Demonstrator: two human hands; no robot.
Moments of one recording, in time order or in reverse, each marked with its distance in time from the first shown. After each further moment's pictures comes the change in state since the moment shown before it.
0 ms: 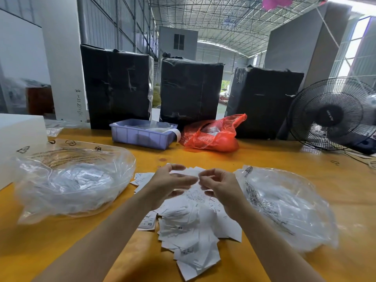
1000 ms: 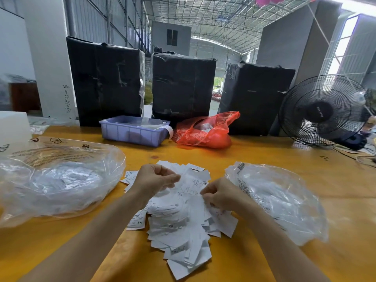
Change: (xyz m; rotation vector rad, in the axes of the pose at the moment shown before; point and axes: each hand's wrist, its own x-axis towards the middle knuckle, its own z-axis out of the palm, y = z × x) left_hand 0.010 -0.012 -0.005 0.139 0.190 0.108; right_hand 0.013 0.018 -0.035 -0.773 -0.200 0.099
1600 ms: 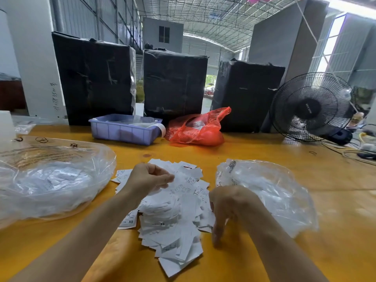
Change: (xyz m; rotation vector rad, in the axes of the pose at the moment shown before) left_hand -0.005 0.001 0.004 0.024 -0.025 -0.002; right_hand -0.038 -0.036 -0.027 -0.736 -0.461 0.205
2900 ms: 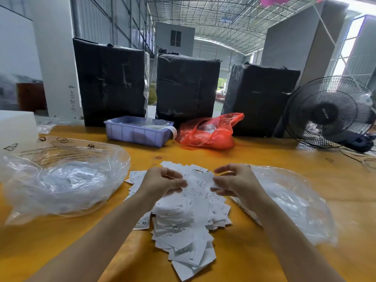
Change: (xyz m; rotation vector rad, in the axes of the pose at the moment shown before) left_hand -0.004 0.002 -0.001 -0.092 -0.024 -0.074; right_hand 0.030 0.015 0.002 1.446 0.526 -0.262
